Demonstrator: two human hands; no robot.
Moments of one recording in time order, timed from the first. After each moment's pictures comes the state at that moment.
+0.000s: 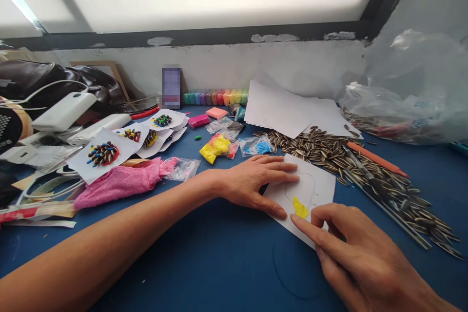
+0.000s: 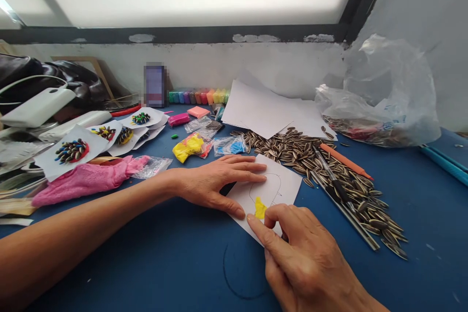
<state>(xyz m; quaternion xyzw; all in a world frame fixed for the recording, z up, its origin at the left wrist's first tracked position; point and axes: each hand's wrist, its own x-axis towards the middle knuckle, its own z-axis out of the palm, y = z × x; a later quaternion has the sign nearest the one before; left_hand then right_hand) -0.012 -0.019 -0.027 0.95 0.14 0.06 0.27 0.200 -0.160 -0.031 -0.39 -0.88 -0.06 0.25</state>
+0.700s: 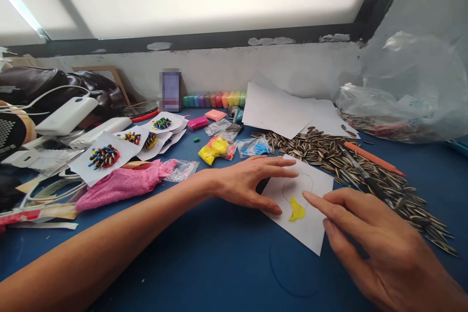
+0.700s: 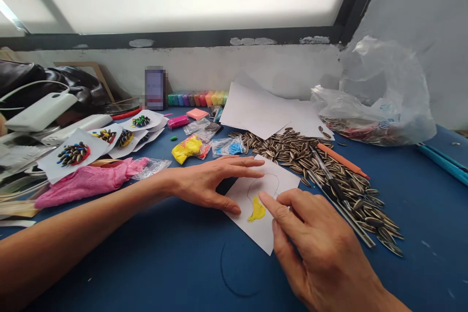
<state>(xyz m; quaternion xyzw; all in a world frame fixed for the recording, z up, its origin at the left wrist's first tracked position) -0.013 -0.022 -0.021 0.94 0.13 0.10 0.30 0.211 -0.155 -0.026 -0.43 -0.85 -0.09 0.28</state>
